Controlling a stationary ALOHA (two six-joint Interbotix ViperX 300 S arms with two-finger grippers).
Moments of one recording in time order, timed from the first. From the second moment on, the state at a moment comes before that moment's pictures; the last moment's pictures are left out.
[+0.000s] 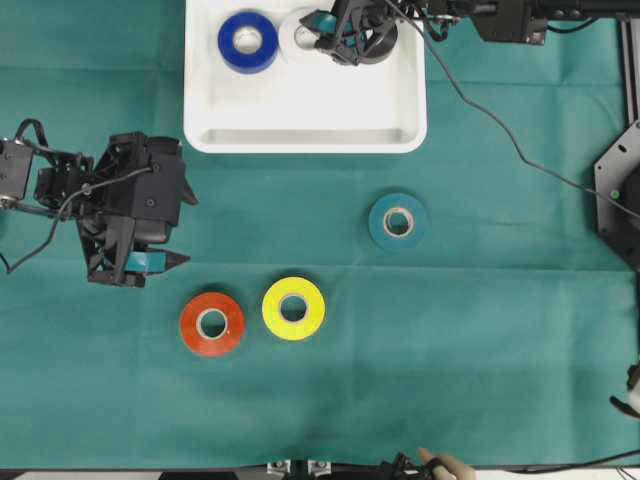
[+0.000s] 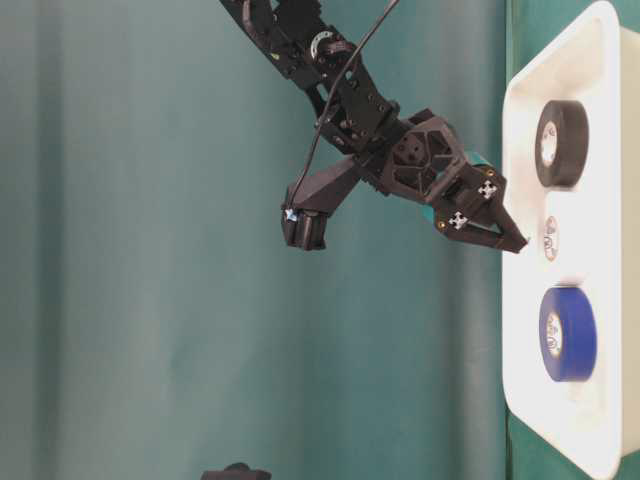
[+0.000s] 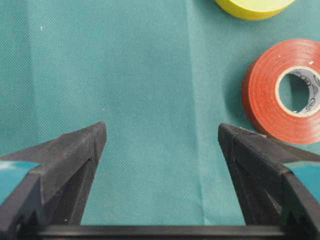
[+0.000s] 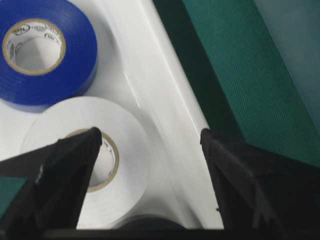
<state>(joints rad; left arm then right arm) -0.13 -0.23 0.88 -0.03 0.25 -0.03 -0.48 0.26 0.42 -0.55 0.07 0.58</state>
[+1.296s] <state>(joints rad) -0.13 -0.23 0.88 -0.03 0.25 -0.03 -0.20 0.01 0.61 -0.55 0.07 0.58</state>
